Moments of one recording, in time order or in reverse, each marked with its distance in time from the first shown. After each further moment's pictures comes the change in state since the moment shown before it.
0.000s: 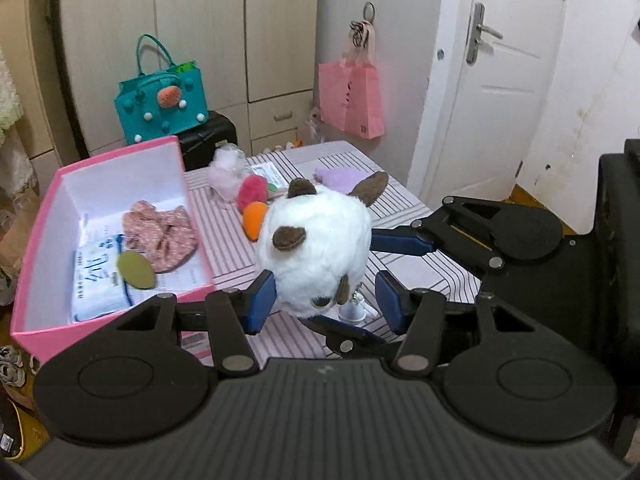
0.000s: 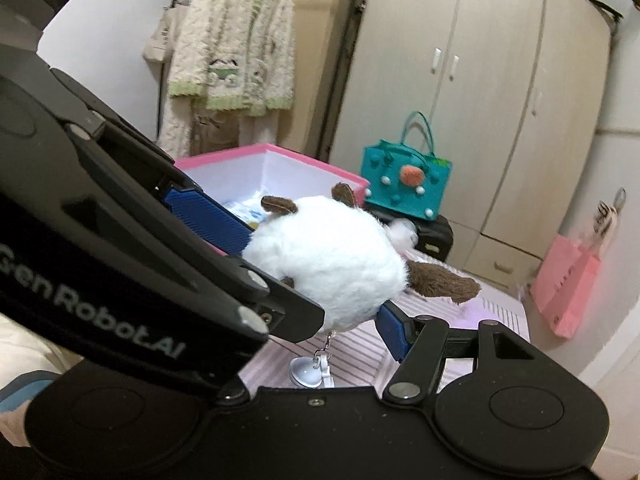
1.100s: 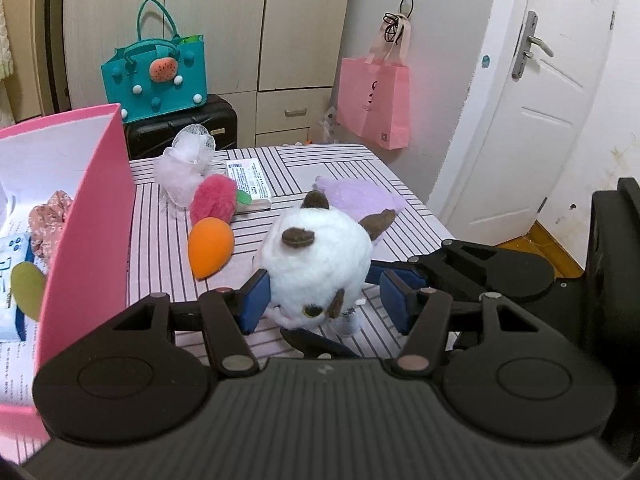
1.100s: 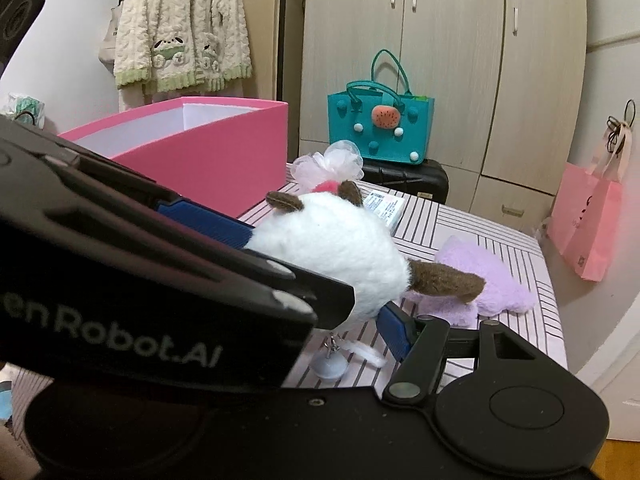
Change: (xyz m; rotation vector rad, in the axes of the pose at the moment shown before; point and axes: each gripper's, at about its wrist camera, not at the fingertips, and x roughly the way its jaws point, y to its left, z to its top) left arm 0.155 -0.010 0.022 -0.139 -0.025 0.022; right arm 0.110 -0.106 -0.060 0.160 0.072 0.038
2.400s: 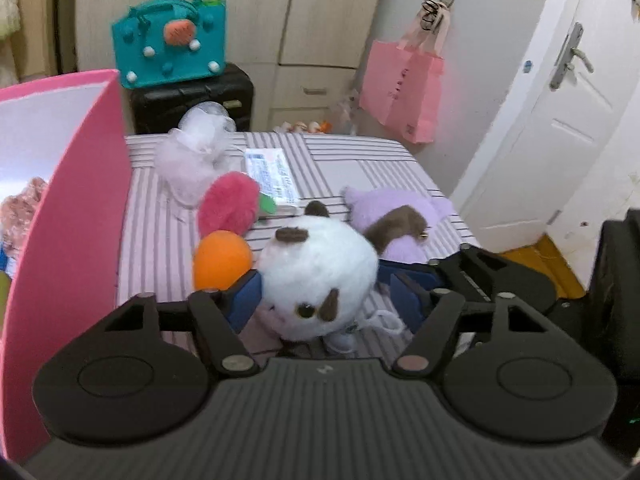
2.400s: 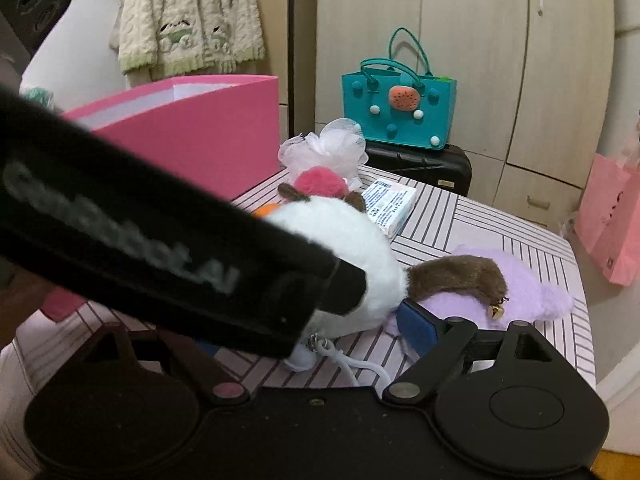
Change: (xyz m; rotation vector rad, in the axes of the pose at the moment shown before) left arm 0.055 0.030 0.025 -0.107 0.071 0.012; right arm 0.055 -0.031 0.010 -0.021 0.052 0.083
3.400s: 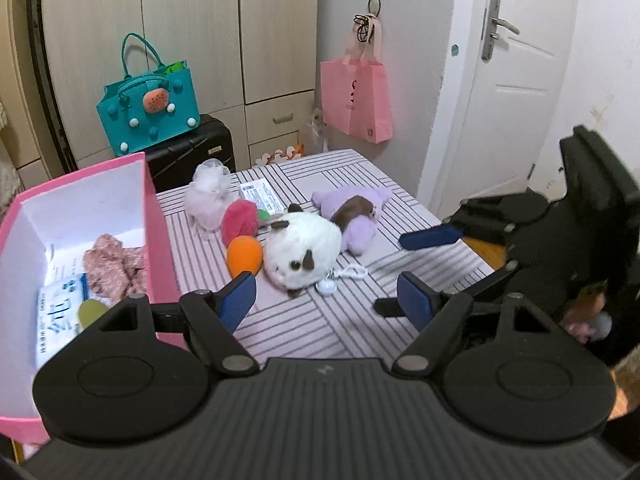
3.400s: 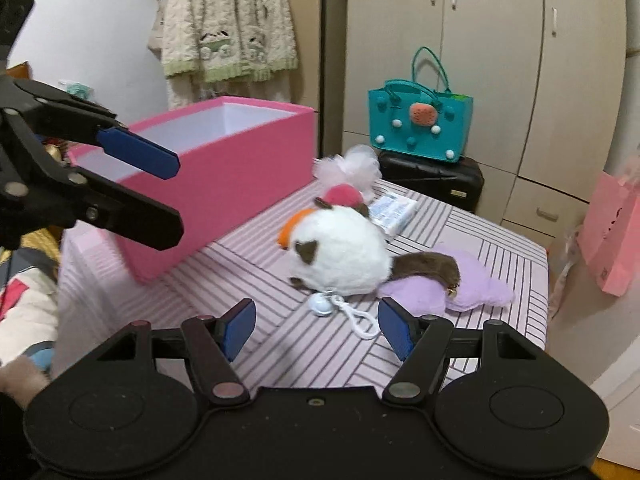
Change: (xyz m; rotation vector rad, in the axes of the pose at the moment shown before) left arm -0.123 -0.022 -0.019 0.255 -0.047 -0.015; right arm -0.086 -0.003 -0.006 -0.039 0.000 0.073
